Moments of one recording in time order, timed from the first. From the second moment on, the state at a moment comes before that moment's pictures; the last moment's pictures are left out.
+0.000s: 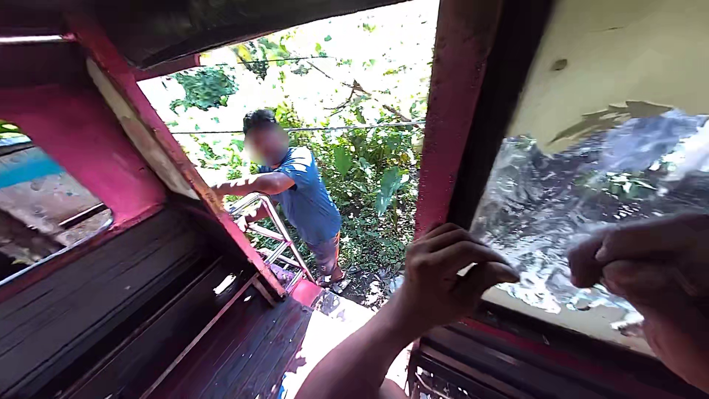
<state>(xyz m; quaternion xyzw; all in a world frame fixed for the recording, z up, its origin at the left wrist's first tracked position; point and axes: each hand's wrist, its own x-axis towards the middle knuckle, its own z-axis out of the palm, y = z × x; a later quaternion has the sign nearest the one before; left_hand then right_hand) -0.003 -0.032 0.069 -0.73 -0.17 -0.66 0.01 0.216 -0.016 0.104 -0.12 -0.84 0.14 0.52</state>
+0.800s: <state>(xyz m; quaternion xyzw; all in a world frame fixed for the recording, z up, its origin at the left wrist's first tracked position) -0.021 0.018 0.069 -0.51 -0.32 -0.72 -0.34 0.226 -0.009 0.131 -0.20 -0.79 -0.05 0.58</state>
